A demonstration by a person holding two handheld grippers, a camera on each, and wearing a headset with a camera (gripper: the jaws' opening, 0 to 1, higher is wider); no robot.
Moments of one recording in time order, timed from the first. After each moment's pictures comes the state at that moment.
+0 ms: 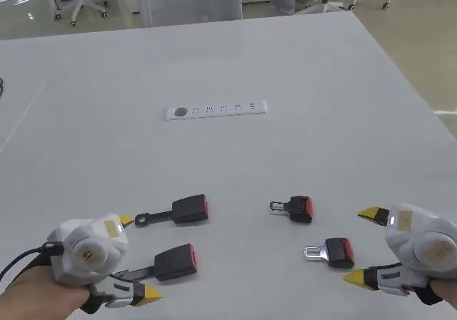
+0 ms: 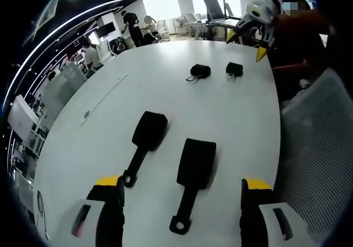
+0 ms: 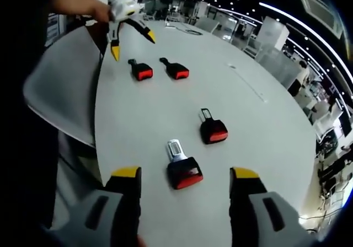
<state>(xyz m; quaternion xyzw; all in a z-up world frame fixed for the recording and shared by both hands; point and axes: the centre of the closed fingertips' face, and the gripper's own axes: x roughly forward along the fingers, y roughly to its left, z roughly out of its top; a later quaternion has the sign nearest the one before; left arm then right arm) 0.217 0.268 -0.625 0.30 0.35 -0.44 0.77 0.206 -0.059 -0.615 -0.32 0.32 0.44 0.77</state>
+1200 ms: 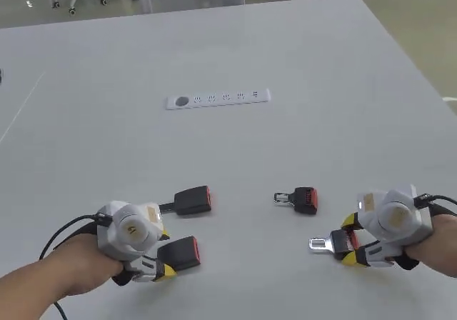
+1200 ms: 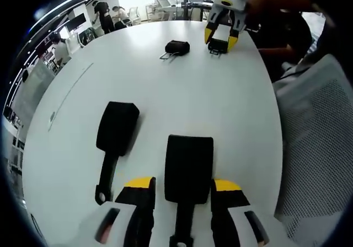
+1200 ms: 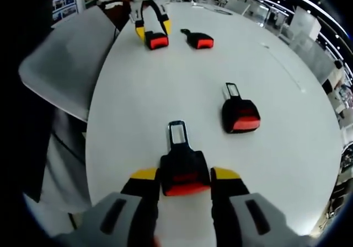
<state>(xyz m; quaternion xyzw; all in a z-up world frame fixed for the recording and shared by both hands) 0.221 0.249 -0.677 0.33 0.41 -0.51 0.68 0.223 -0.053 -0.684 -0.34 0.39 0.52 0.68</state>
